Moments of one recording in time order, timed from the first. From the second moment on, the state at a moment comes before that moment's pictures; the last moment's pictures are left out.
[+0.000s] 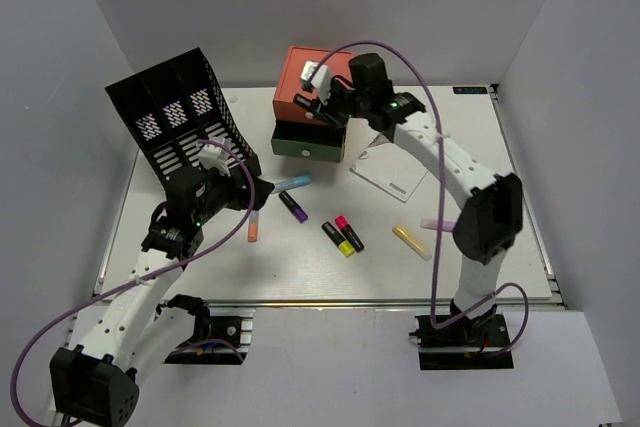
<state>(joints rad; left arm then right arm) -0.29 0.83 0.64 -0.10 0.28 -0.31 0.59 1.84 1.80 -0.43 -0.41 -0.64</state>
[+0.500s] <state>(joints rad) -0.29 0.83 0.63 -0.10 0.30 -0.31 0.63 2.03 1.88 -0.41 -0.25 -0.63</state>
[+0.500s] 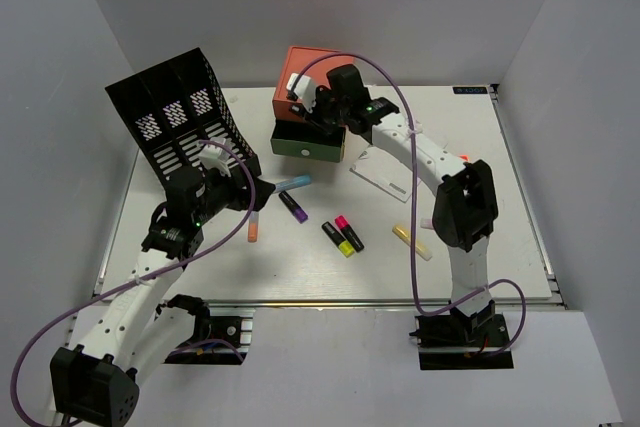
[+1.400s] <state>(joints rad) -0.30 1.07 0.63 -0.04 0.36 -0.42 0.63 1.67 1.55 -0.37 -0.23 -0.50</state>
